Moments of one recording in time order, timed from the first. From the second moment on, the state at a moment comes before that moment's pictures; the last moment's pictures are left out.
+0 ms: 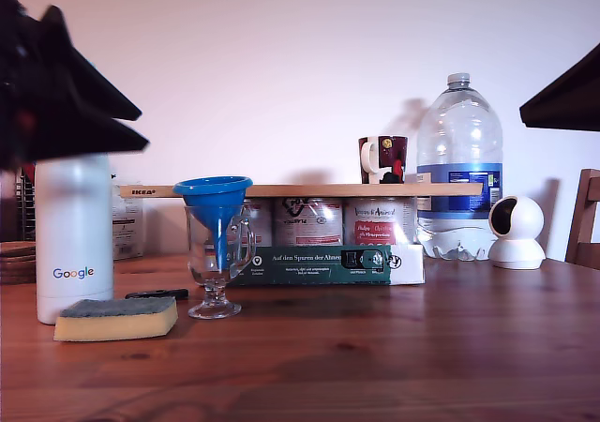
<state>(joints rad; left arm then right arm) -0.53 0.94 0.34 0.34 0.15 0.88 0.41 0.38 0.18 -0.05 -0.41 0.18</state>
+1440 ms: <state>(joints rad) -0.45 1.46 0.50 0.65 0.12 1.29 0.45 0.48 0.18 0.00 -0.44 0.18</state>
